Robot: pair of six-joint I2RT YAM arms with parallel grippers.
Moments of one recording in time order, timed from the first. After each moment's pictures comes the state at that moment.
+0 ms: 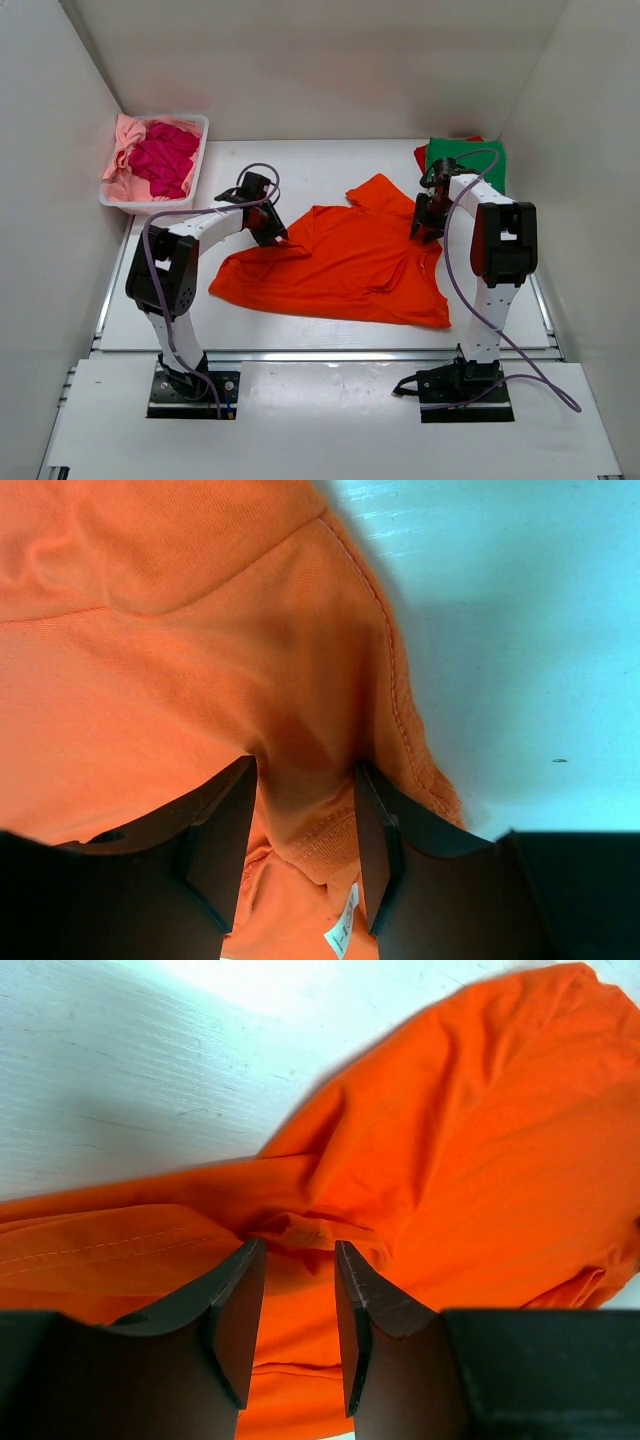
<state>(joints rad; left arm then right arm) -0.36 1.82 1.22 -0.47 0.09 -0.82 0.03 2.06 1.51 -0.79 -0.15 0.28</state>
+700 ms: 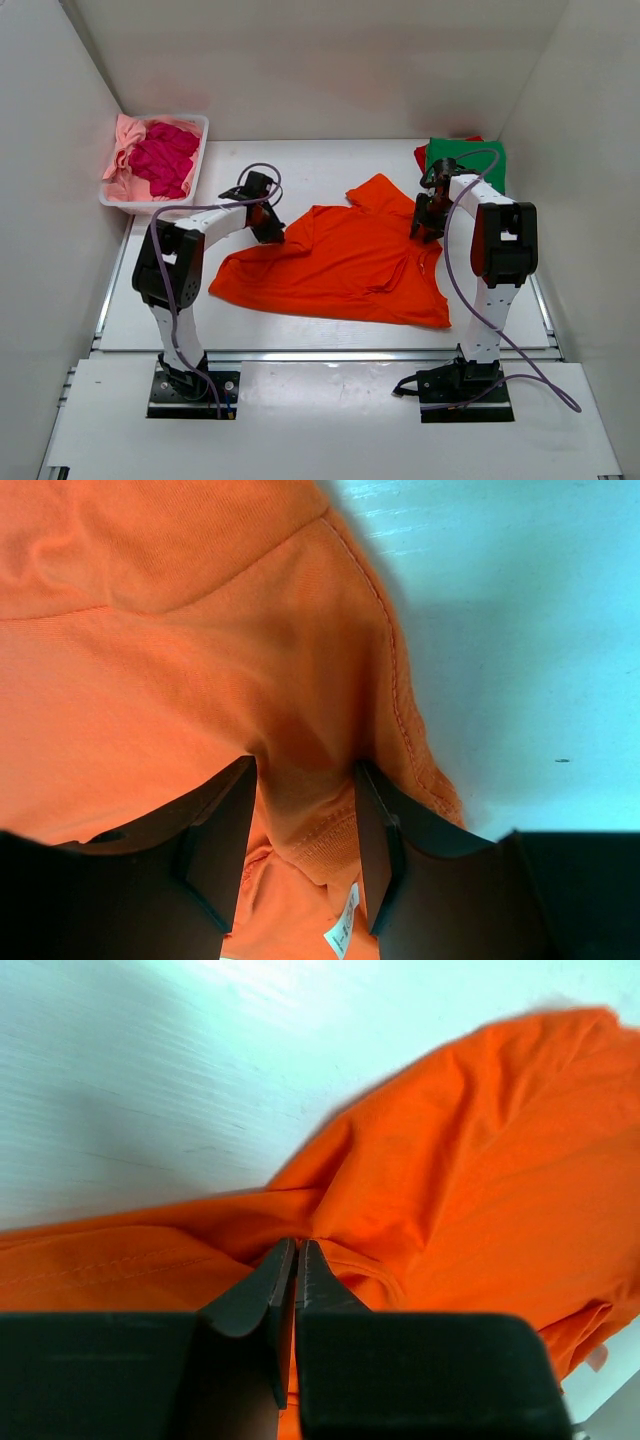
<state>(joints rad) -0.35 1.88 1.26 -0.47 0.06 -0.84 0.03 2.06 1.51 -0.79 -0.15 0.28</state>
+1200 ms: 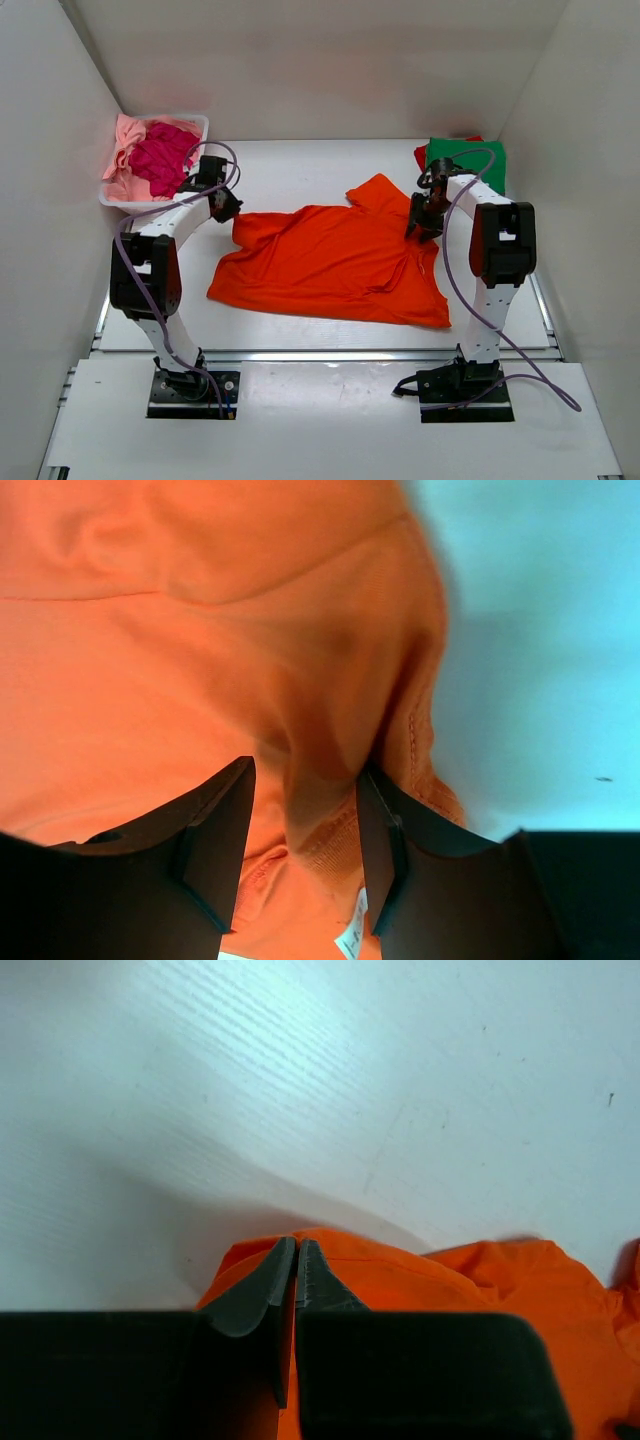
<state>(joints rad) -0.13 1.76 1.27 -0.44 -0.15 -0.76 0.05 2.05 1.51 -0.78 -0.20 0.26</state>
